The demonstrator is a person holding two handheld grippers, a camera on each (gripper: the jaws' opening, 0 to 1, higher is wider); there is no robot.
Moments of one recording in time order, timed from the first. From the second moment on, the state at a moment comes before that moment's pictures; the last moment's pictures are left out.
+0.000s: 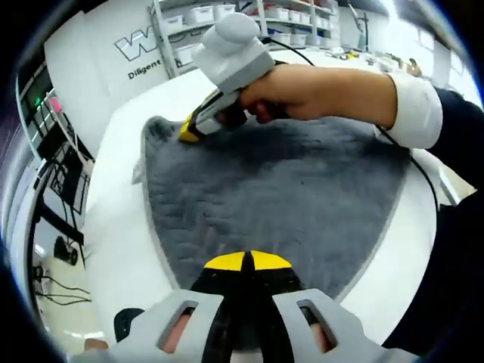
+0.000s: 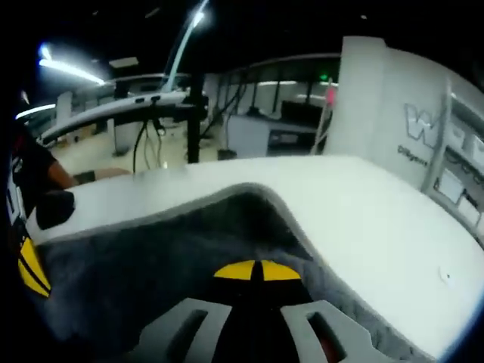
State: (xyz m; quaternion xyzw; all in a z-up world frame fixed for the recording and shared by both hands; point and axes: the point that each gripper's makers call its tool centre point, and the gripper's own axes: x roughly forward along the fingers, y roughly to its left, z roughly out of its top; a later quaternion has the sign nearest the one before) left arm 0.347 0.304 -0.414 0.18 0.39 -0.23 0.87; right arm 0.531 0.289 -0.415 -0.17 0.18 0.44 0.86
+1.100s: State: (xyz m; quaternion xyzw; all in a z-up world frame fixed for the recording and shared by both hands) left arm 0.326 0.298 -0.416 0.18 0.40 -0.26 0.86; right arm 0.551 0.340 -0.410 -0.23 0.16 0.46 0.84
